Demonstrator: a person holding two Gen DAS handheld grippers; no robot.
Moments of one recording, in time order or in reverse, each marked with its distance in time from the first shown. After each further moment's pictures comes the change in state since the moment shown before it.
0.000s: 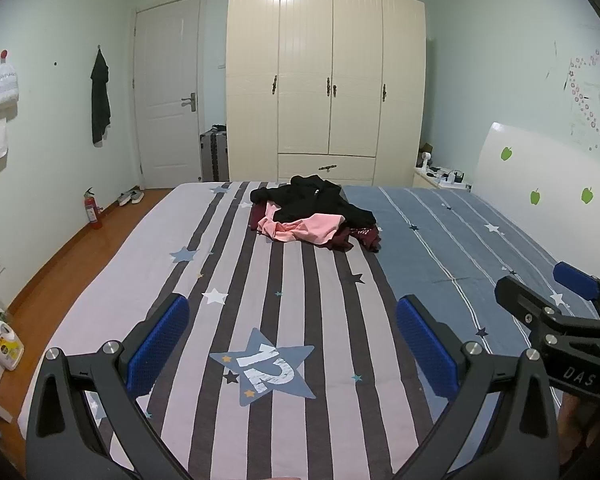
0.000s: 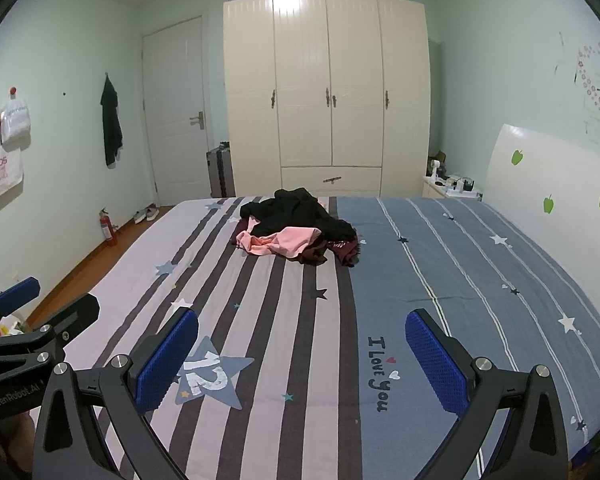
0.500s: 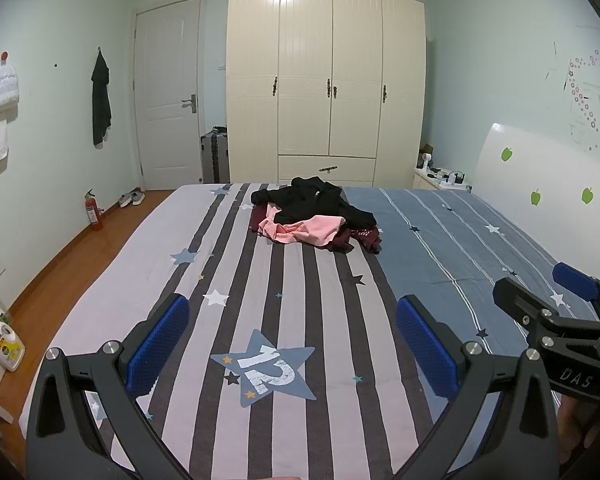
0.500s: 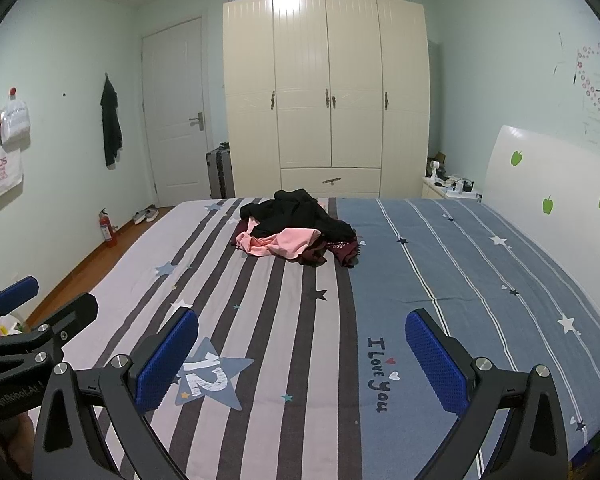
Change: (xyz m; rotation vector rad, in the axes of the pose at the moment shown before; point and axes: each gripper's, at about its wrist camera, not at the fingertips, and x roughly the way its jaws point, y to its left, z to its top) left arm -0.008 -0.002 -0.001 0.004 -0.015 0.003; right arm -0.005 -0.002 0.001 -0.002 -0.011 0.004
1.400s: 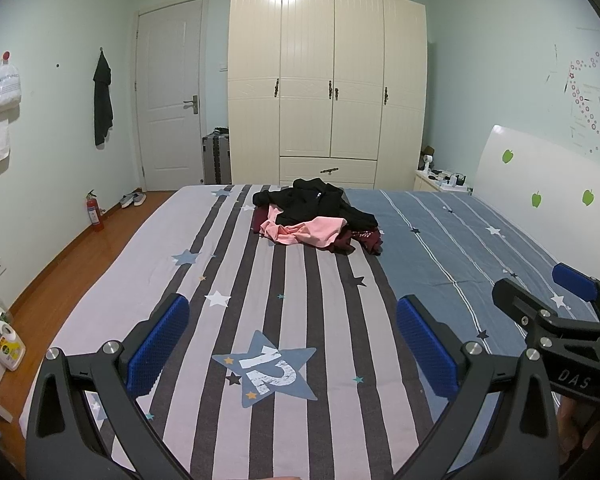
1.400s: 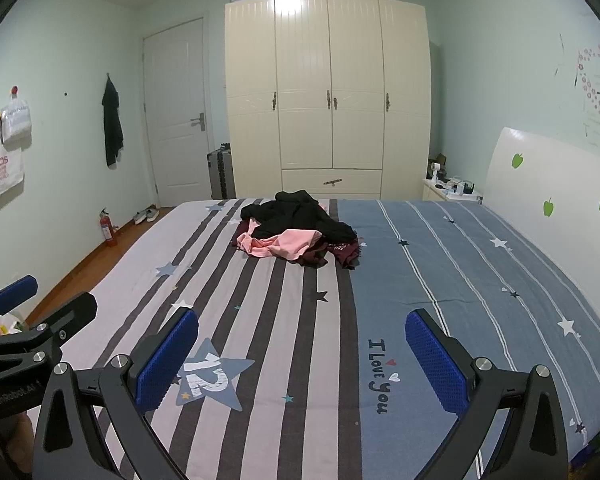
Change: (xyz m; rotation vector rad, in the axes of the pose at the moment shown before) left arm -0.005 0.000 0.004 -0.004 -0.002 0.013; right arm 0.002 0.006 0.002 -0.007 0.000 0.000
